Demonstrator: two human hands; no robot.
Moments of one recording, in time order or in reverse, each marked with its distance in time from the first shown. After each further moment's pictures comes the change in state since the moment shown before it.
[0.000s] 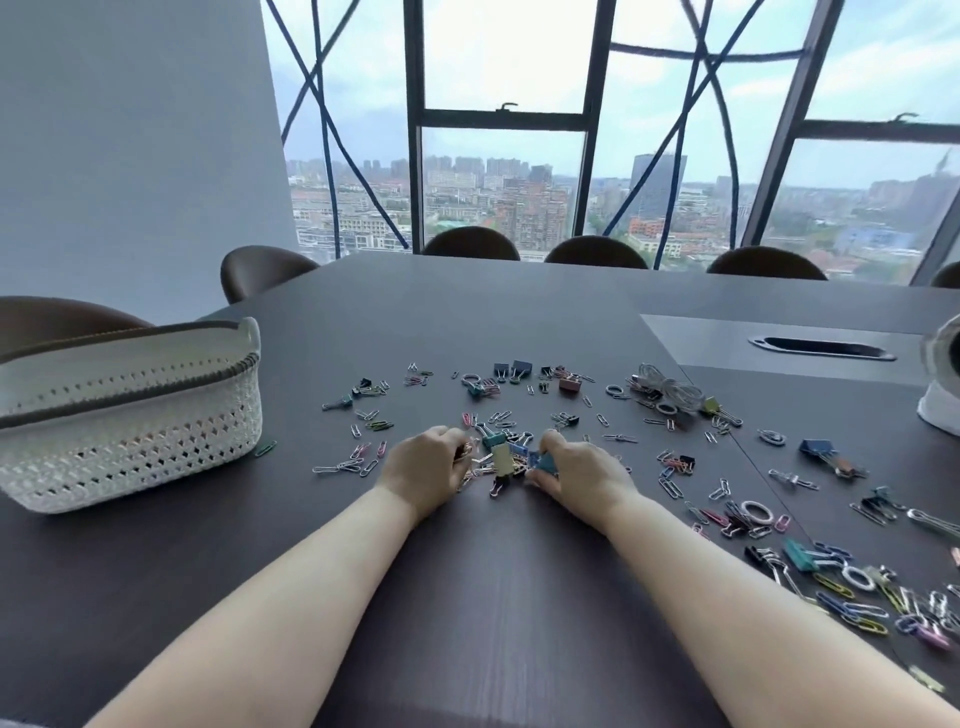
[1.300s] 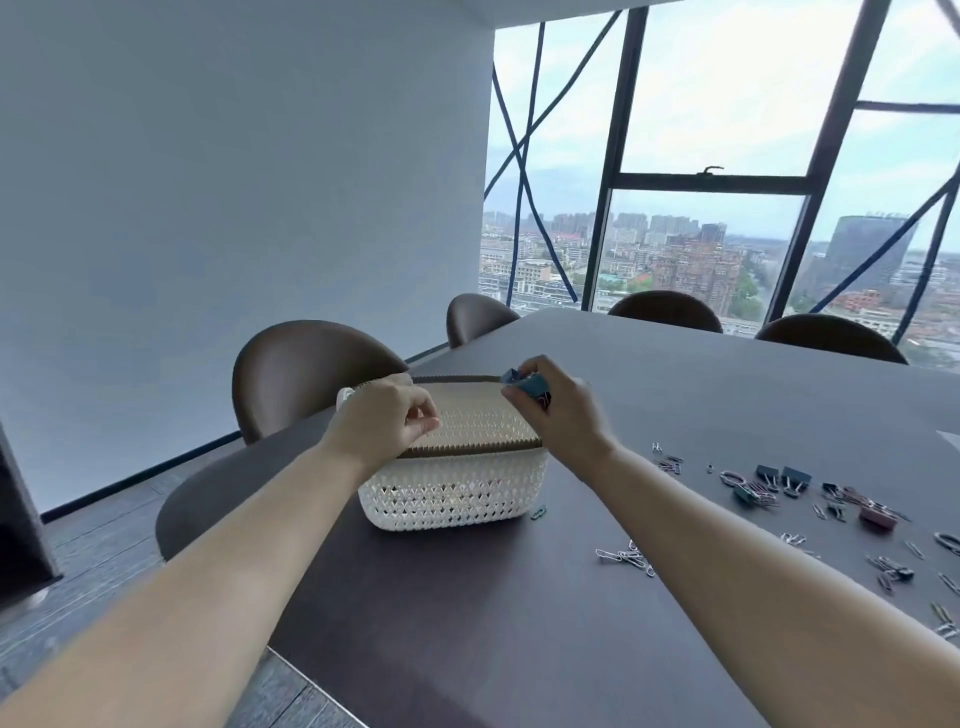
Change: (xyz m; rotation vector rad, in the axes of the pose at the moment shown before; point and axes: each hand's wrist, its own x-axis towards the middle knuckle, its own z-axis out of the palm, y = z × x) left_hand -0.090 -0.260 -0.206 0.066 0.256 -0.300; right_hand 0.120 -0.320 -0.012 0.668 0.271 -0.515
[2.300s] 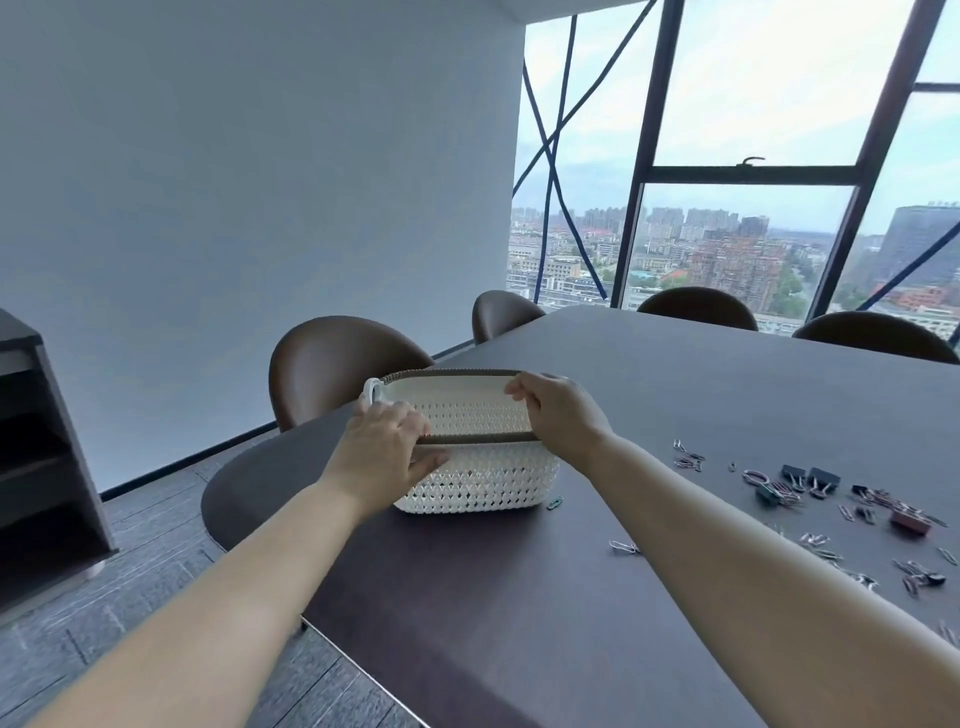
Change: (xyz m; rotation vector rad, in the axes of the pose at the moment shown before) left_hand -0.044 -0.014 0.010 0.328 -0.011 0.090; right_hand 0.005 -0.003 0.012 -0.197 -0.198 0.025
